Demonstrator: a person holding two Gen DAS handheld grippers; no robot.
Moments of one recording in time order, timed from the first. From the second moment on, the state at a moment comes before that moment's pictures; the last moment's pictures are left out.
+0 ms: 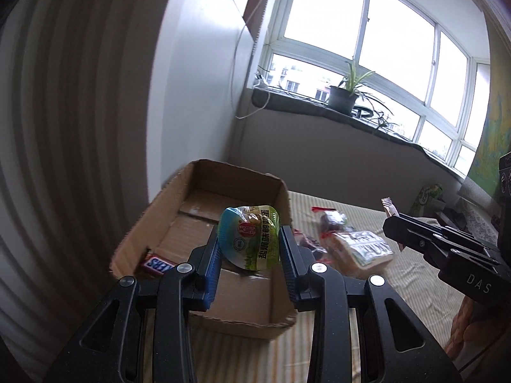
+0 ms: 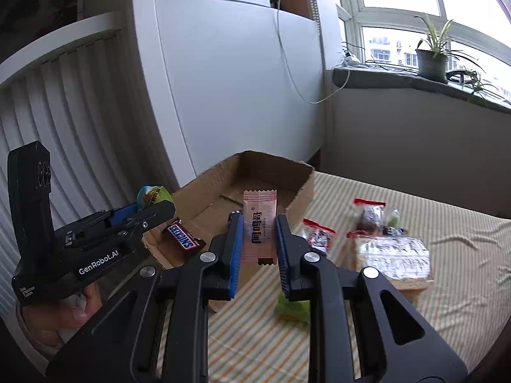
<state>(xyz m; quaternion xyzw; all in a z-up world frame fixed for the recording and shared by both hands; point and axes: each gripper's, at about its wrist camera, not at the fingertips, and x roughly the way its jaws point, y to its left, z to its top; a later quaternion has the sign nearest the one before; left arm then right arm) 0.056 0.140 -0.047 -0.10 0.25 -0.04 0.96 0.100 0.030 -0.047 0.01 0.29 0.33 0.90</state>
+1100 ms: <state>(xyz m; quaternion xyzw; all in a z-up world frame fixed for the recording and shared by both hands) 0.060 0.183 -0.072 -0.14 0.30 0.04 0.94 0.101 0.060 -0.085 0.00 0.32 0.35 0.88</state>
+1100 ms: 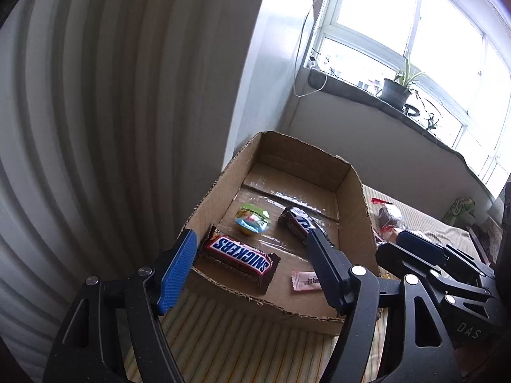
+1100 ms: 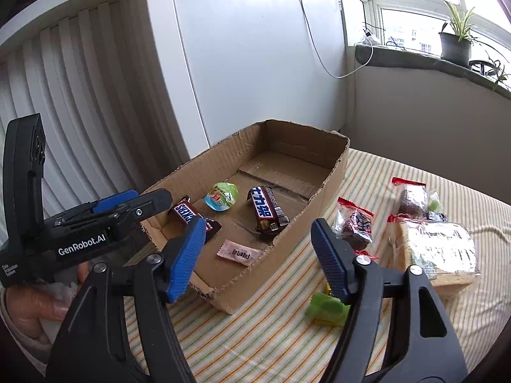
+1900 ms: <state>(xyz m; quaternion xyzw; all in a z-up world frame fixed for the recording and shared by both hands) 0.033 0.064 -0.051 -0.04 0.31 -0.01 0.95 0.048 -0.094 -0.099 0.05 0.33 0.23 0.92</state>
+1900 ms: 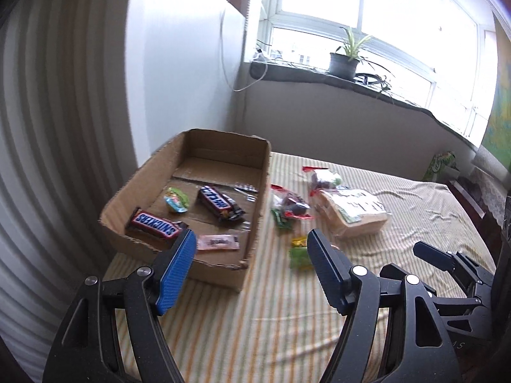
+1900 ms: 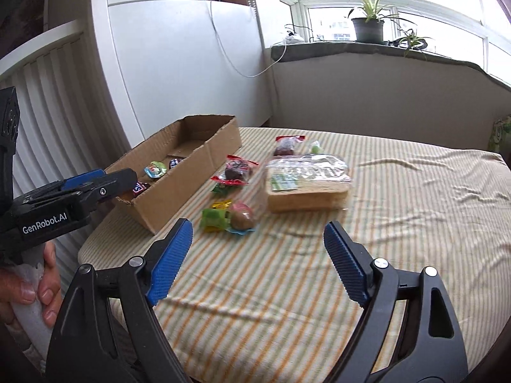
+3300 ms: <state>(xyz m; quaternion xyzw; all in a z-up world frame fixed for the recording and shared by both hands) 0.092 0.045 -0.117 -0.15 0.41 -0.11 0.89 0.130 -0.023 -0.145 -0.21 0.38 0.44 0.79</state>
